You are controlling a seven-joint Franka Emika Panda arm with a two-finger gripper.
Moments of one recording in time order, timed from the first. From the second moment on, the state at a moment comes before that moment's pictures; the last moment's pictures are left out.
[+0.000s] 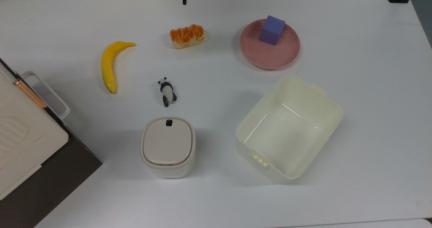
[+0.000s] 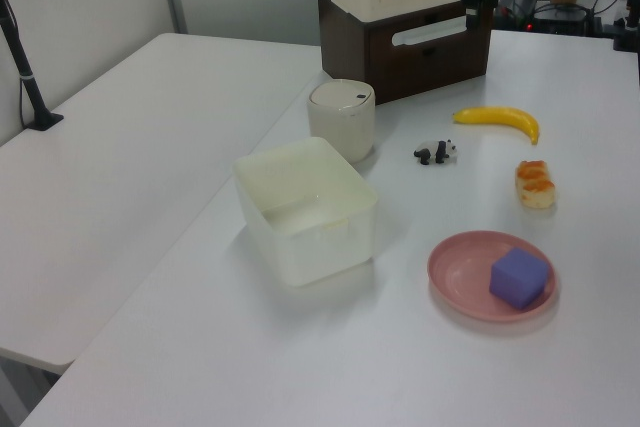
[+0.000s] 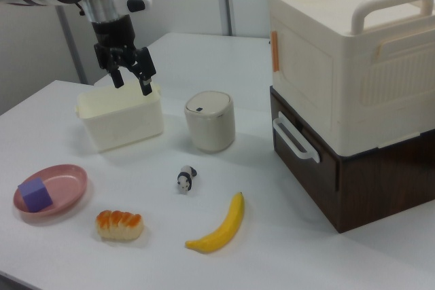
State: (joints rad) arm -0.06 -0.01 0.06 -1.62 -0.06 1.63 0.12
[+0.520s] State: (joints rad) arm -0.08 -0.01 0.04 -1.62 -0.04 1.59 0.12
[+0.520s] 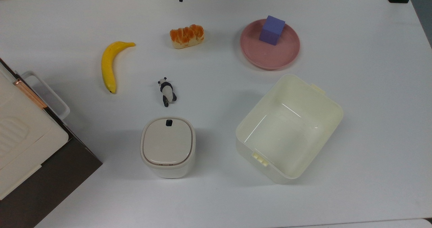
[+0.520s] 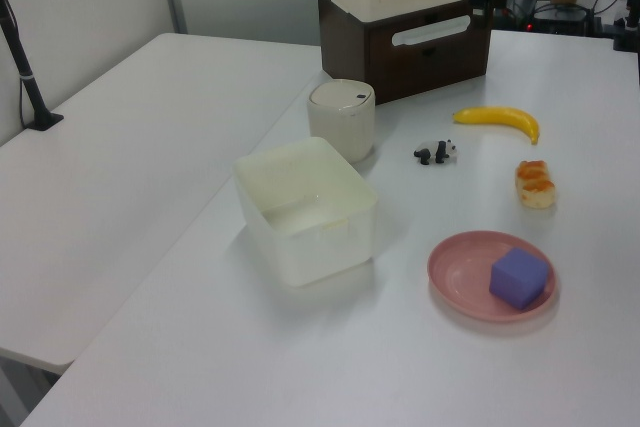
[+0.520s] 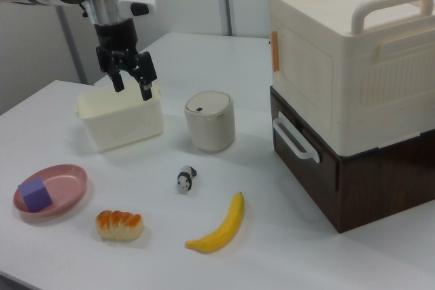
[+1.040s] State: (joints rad) arm -0.08 -0.01 0.04 -1.62 -0.04 1.59 0.09
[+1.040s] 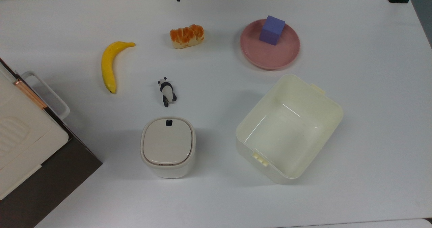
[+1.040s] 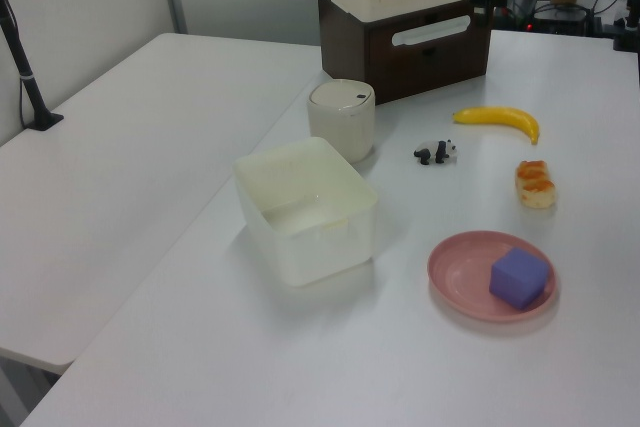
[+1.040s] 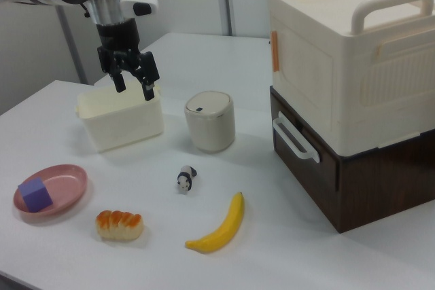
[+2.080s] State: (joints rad) arm -0.11 0.03 0.03 -1.62 -0.04 1.63 -0.71
